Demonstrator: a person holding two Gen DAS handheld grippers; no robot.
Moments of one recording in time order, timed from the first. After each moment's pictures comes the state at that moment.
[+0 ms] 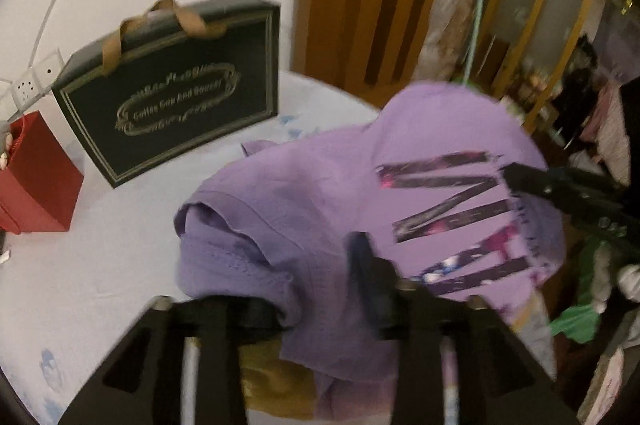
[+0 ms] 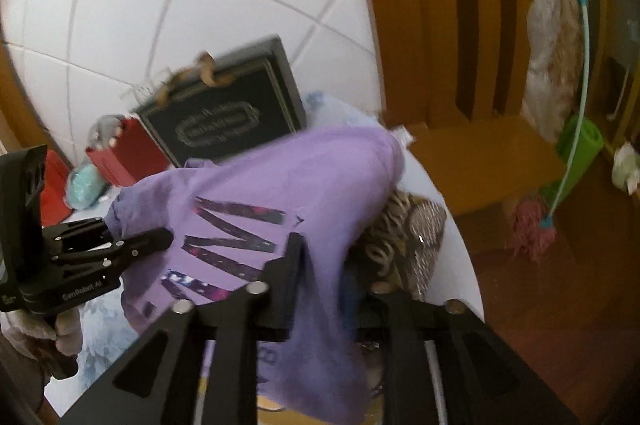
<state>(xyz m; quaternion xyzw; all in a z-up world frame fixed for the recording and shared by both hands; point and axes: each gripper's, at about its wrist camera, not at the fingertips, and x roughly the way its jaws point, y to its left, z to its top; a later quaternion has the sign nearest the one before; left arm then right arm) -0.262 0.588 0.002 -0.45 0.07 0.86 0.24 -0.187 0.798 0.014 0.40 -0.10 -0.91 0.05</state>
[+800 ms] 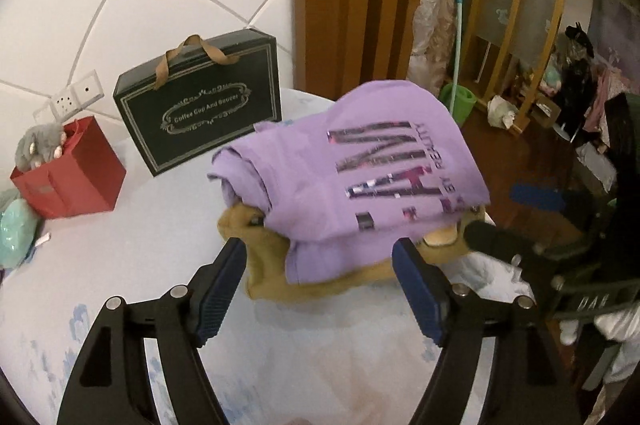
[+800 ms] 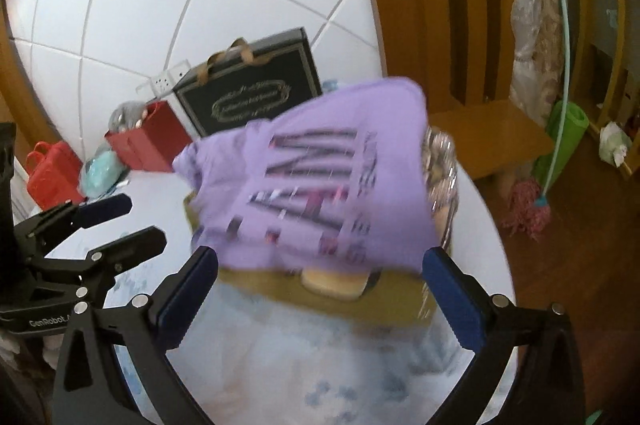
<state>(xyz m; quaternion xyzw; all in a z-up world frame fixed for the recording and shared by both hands) -0.145 0.560 0.048 -0.41 0.09 0.88 0.23 -0.090 0.735 0.031 0.39 -0.11 -0.91 0.05</state>
